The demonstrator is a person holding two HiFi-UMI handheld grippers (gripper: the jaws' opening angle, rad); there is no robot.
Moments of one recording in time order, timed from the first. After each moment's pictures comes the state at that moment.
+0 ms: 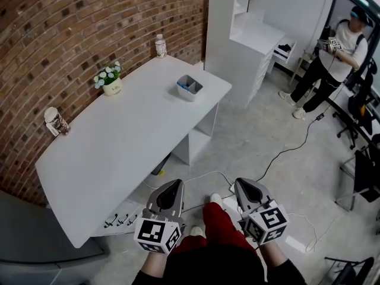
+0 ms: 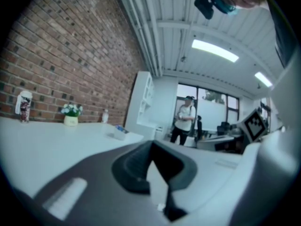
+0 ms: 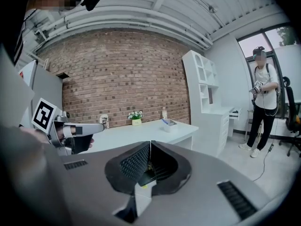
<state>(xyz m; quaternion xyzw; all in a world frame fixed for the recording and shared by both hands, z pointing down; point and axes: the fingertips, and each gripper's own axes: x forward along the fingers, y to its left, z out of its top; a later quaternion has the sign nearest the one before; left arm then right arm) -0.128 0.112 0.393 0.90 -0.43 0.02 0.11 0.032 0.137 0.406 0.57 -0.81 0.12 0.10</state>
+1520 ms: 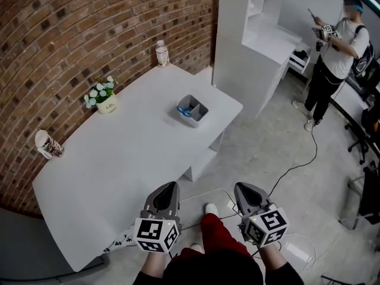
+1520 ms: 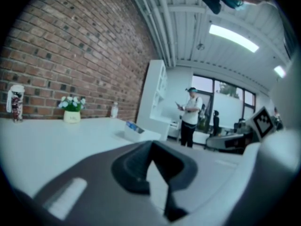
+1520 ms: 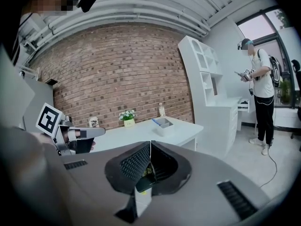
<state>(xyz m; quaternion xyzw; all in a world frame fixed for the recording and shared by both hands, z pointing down) -0.106 -0.061 0.429 0.86 -0.49 0.06 0.14 0.073 -0.033 0.435 0.54 -0.82 0.17 0.09</state>
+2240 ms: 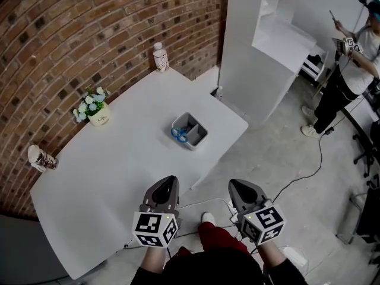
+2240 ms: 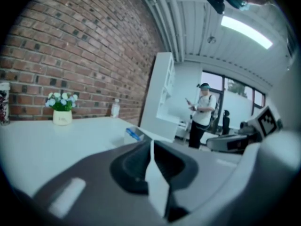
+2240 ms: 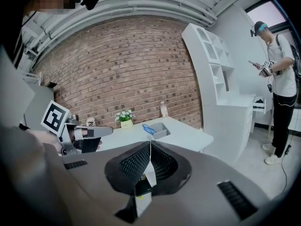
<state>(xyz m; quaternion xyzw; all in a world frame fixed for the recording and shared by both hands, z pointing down) -0.067 -0.198 0.433 0.84 -0.51 0.07 0.17 0.093 -0.174 0.435 0.48 -0.85 0.17 0.10</state>
